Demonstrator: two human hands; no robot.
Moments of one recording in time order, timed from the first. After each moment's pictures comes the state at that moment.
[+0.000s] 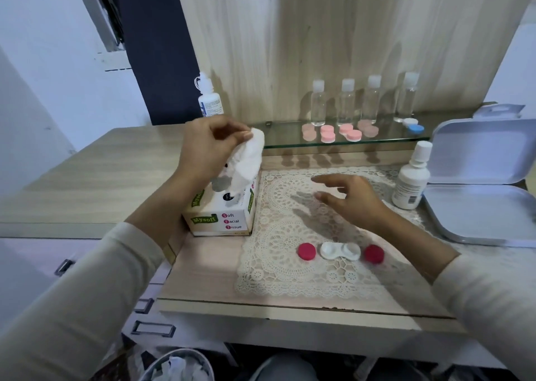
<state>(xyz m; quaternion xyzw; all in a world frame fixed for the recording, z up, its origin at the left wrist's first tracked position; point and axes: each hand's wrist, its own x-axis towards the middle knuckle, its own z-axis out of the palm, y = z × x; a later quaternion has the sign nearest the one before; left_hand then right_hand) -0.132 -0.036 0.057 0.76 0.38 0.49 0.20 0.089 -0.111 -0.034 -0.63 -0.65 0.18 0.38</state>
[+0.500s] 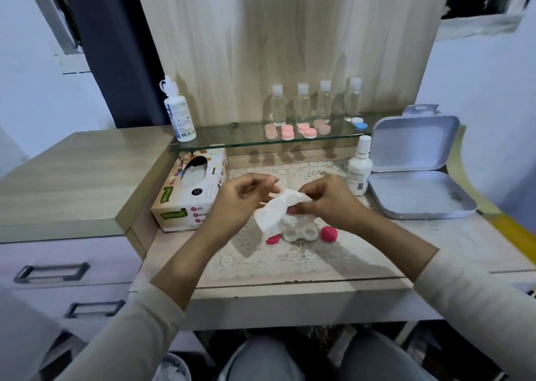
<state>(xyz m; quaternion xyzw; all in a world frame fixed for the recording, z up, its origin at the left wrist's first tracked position) -0.089 -0.127 0.002 0.71 0.32 0.39 0.49 0.084 -0.174 -0.010 -0.60 -0.63 0.25 0.42</state>
